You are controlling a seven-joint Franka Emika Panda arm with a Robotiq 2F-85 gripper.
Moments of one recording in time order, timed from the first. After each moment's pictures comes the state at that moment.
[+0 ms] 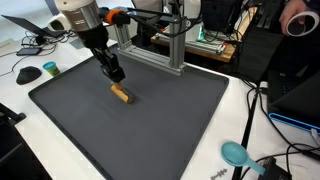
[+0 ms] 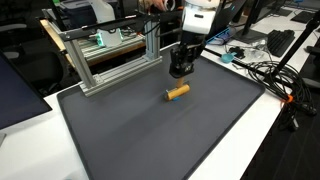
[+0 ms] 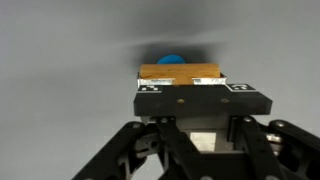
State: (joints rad) arm 0.00 0.55 -0.01 -1.59 -0.03 2.06 0.16
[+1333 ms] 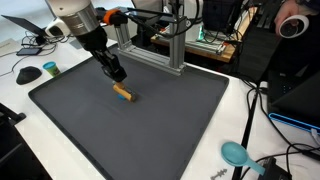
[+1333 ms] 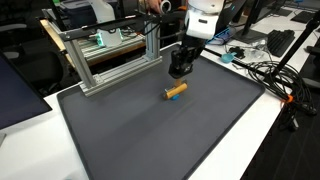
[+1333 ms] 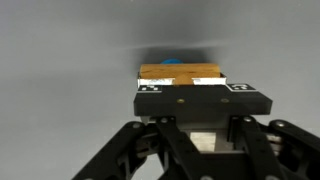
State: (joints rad) arm -0.01 0.60 -0.01 -1.49 -0.02 1.95 0.10
